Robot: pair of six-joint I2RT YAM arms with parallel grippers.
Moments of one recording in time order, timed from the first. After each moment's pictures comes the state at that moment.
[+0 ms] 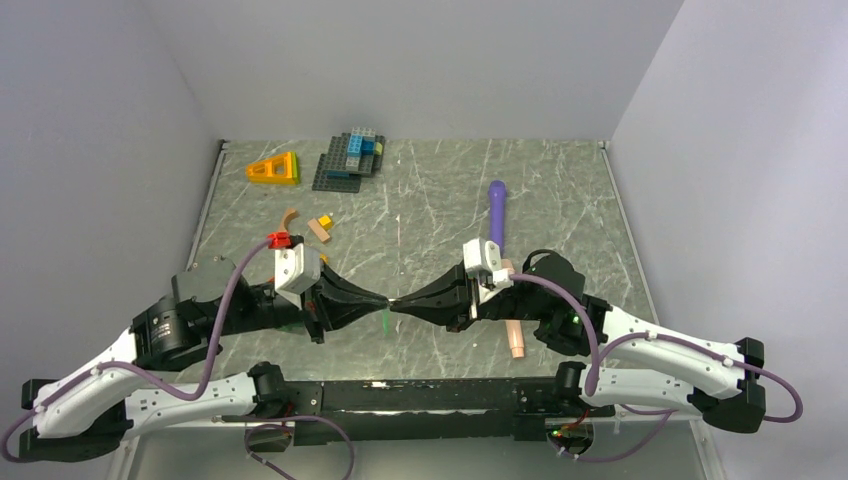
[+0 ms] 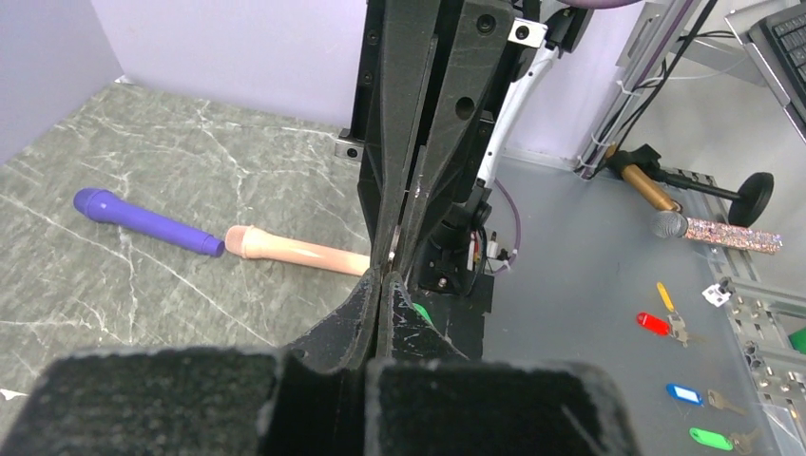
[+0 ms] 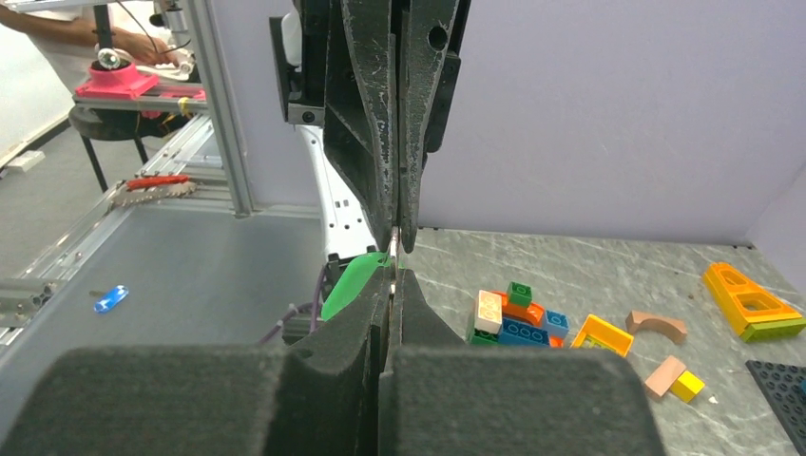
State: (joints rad) left arm -1.17 0.68 1.16 -0.46 0.21 -0.12; right arm 1.19 0.89 0.89 0.26 -0.41 0.04
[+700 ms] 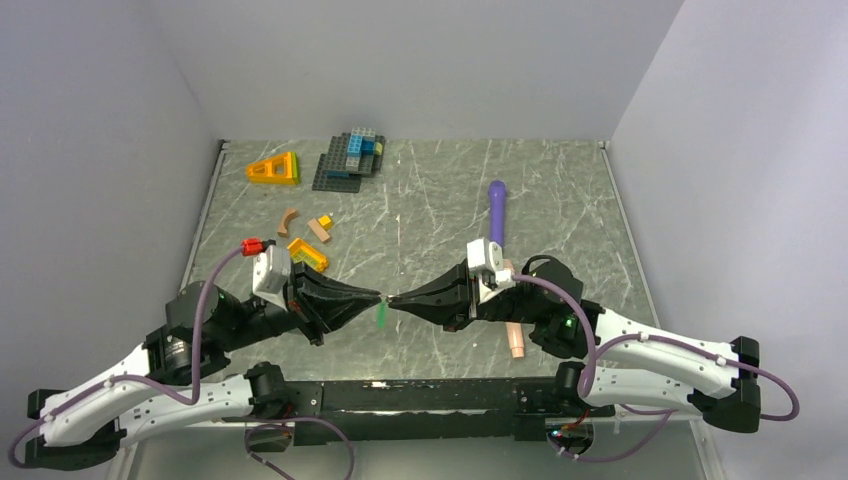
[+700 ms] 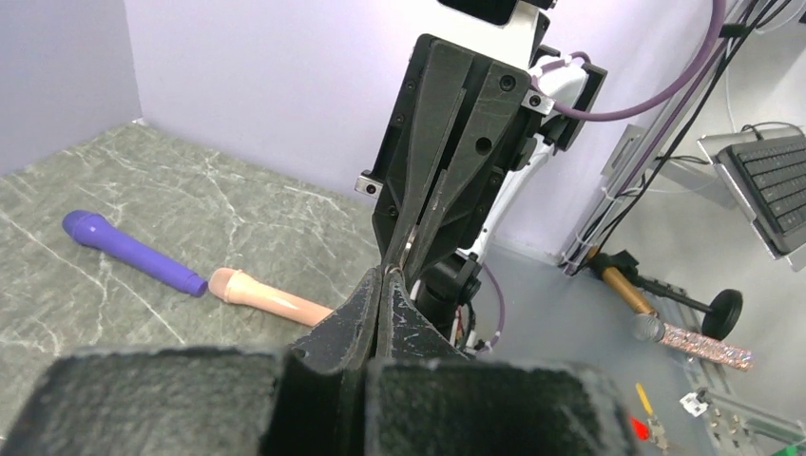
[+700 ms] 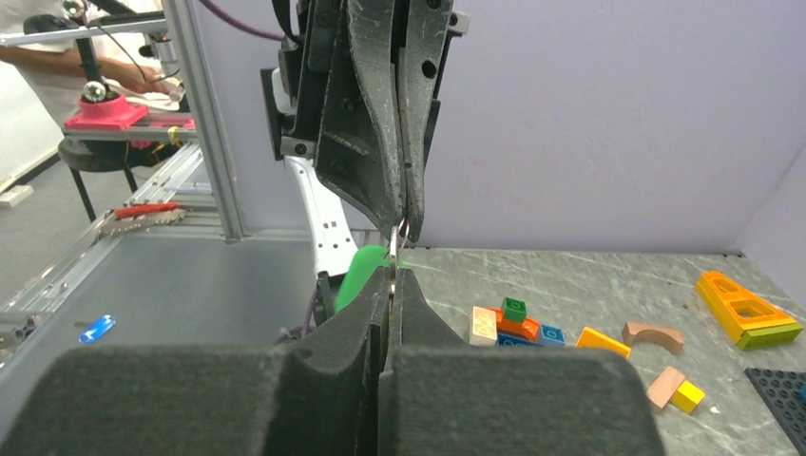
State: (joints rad) left arm -1.18 0.52 0.93 -0.19 0.09 -0.26; right arm 1.20 0.89 0.83 0.37 -0.37 0.07
